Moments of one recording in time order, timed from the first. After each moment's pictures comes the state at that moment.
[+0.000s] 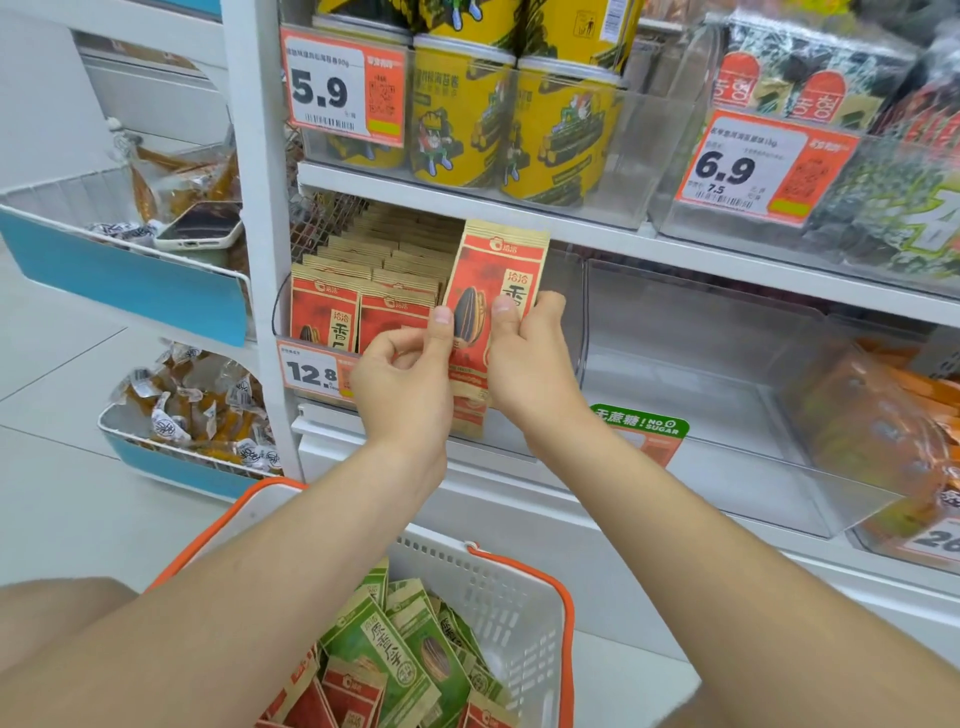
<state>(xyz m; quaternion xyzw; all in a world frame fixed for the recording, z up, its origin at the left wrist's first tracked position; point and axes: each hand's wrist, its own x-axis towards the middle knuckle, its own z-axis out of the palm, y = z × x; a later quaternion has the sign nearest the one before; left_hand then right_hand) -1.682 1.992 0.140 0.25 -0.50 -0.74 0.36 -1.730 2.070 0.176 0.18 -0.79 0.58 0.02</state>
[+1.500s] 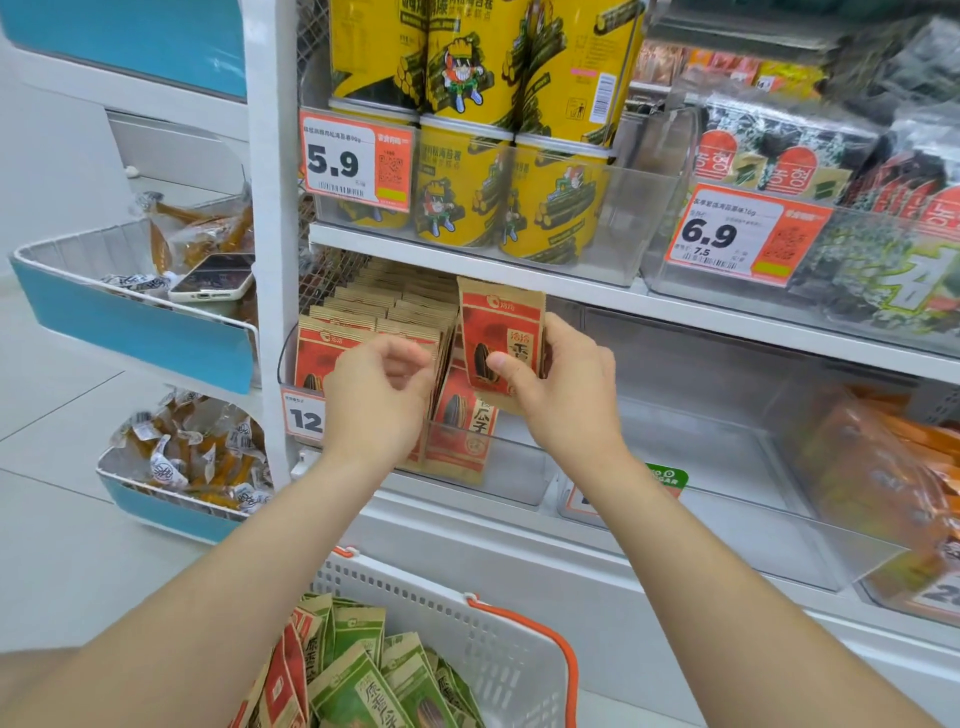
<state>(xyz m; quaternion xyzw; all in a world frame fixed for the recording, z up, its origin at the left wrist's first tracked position) -1.682 1.935 0.158 0.21 -0.77 -0.50 0.34 -1.771 2.095 0.180 0.30 -0.84 0.42 0.20</state>
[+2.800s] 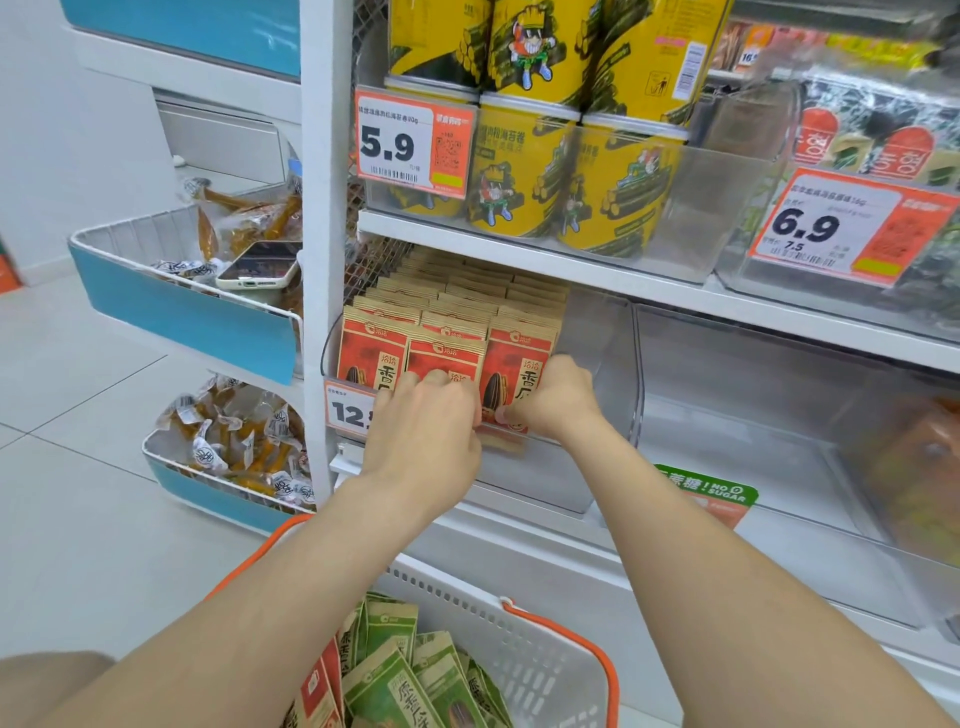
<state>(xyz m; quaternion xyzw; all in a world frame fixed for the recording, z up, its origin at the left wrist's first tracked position) -1.667 1.936 0.149 0.16 -0.97 -0.10 0.17 -1.825 2.032 0.135 0.11 -0.93 0.34 -0.08</state>
